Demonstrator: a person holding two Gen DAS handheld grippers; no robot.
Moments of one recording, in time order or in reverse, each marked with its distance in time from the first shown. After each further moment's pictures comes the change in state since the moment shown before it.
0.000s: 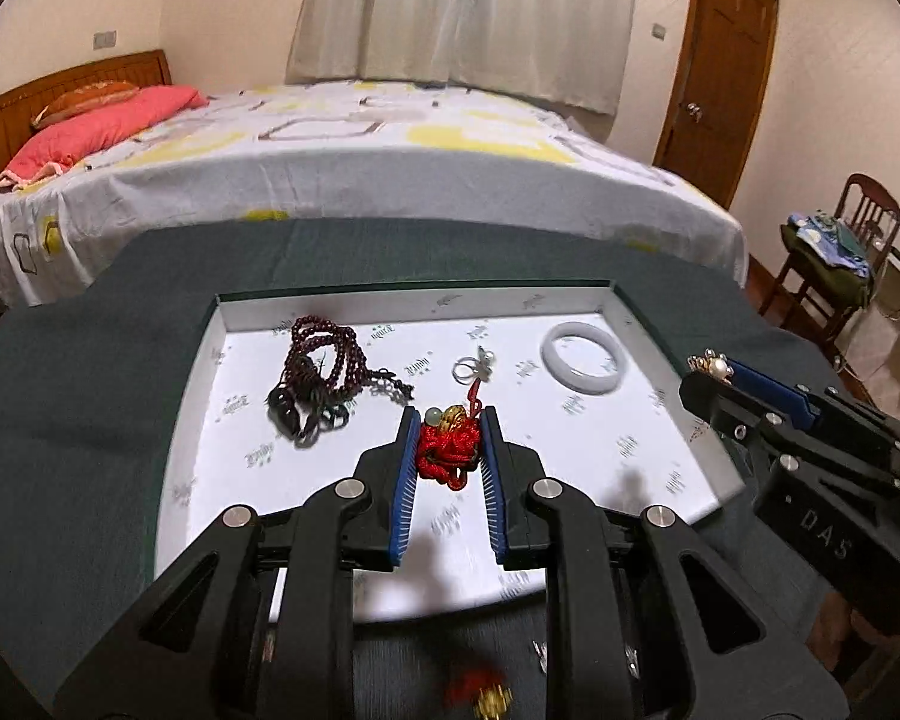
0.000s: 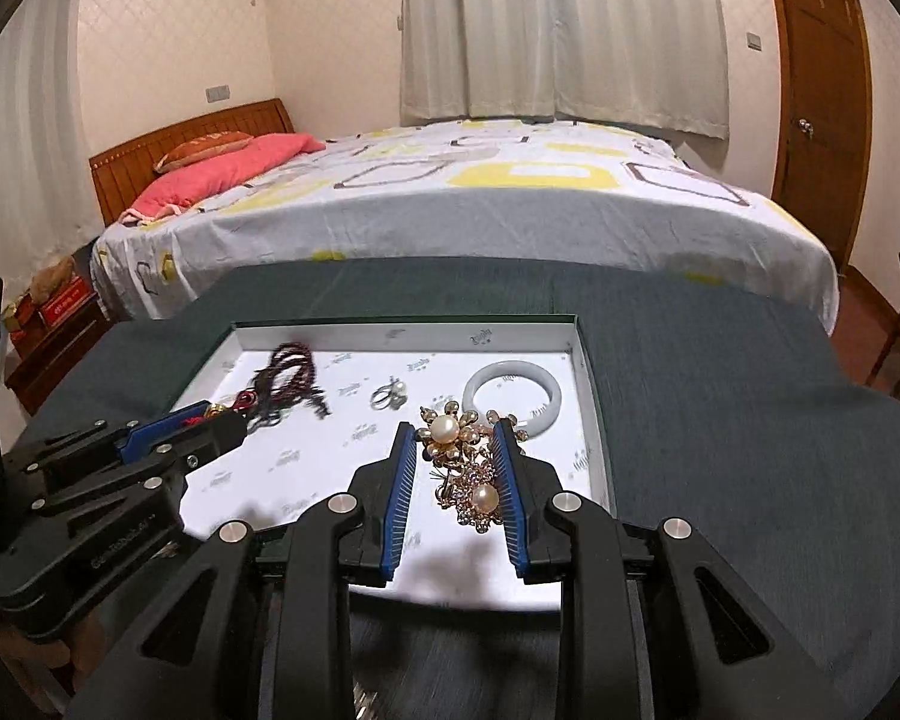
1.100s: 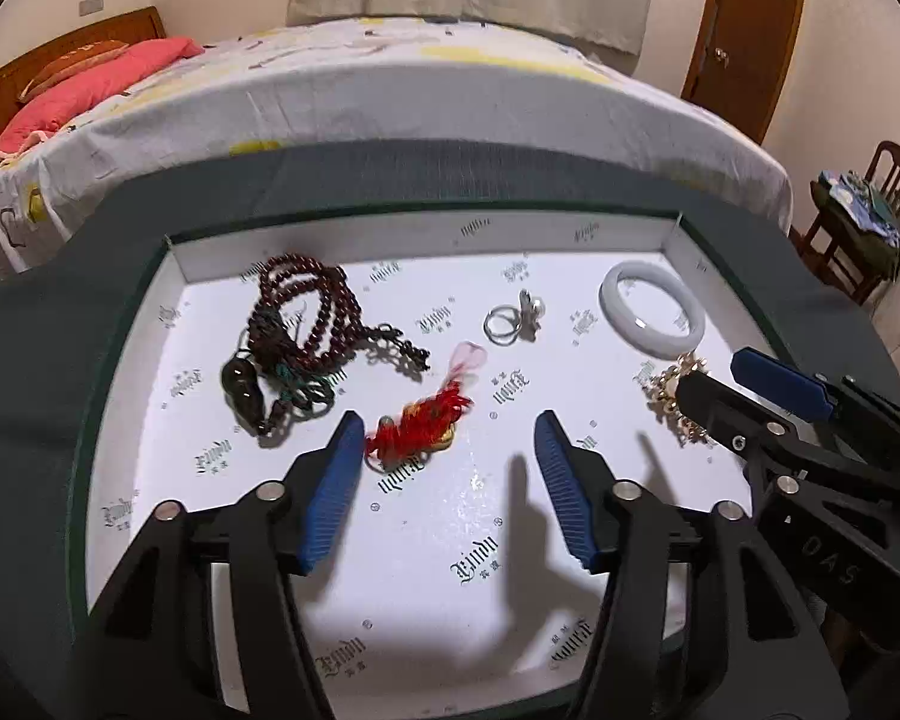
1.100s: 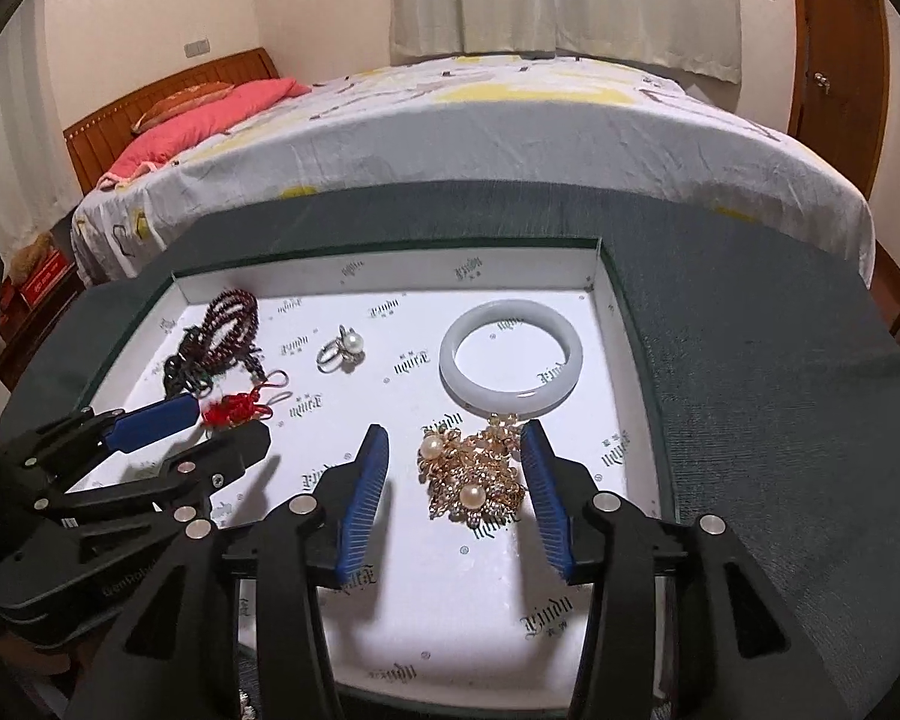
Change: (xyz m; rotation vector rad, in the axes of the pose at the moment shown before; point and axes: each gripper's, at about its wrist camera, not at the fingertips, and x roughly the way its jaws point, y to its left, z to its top) left arm 0.061 0.006 -0.003 0.008 0.136 0.034; right arm 0.051 -0.011 -0.006 0.024 0.116 0.009
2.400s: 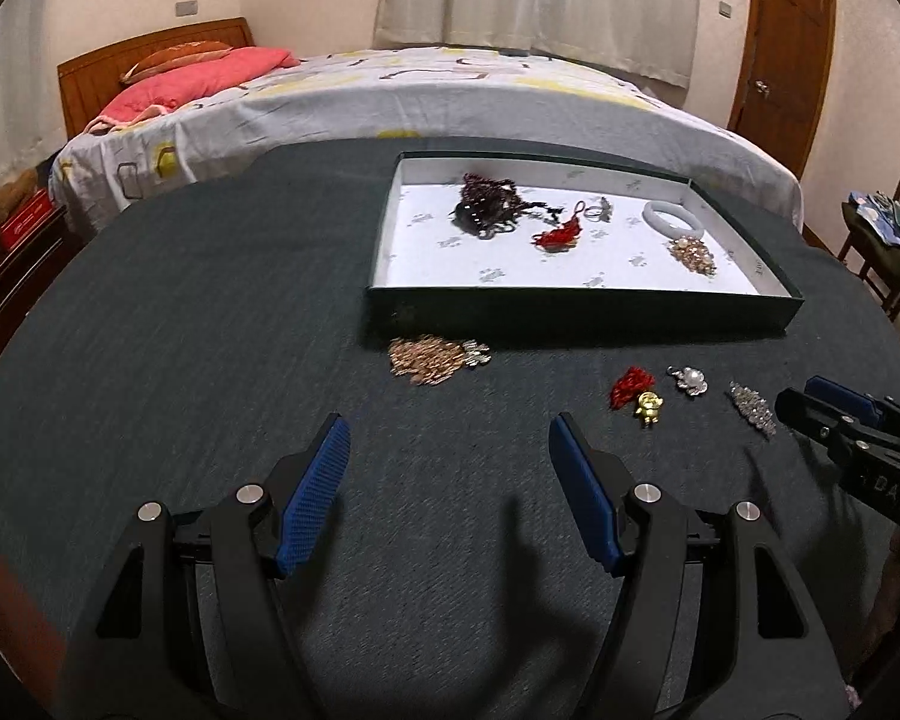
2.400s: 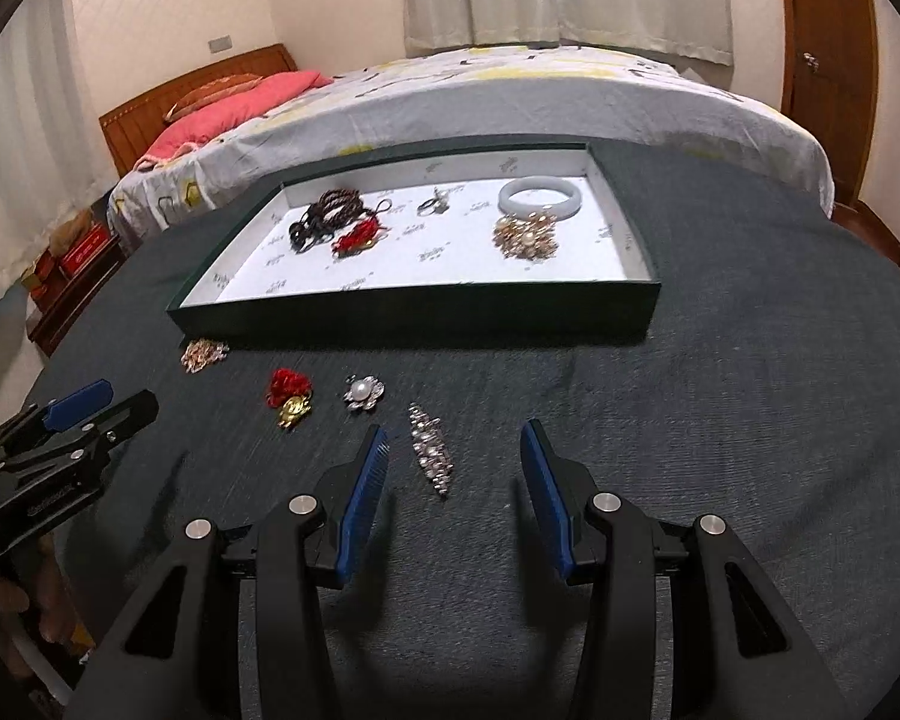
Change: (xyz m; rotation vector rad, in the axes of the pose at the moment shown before) left arm -0.141 0.053 -0.137 -0.072 -0.072 0.147; right arm -0.092 0.038 -0.111 0.004 0.046 0.038
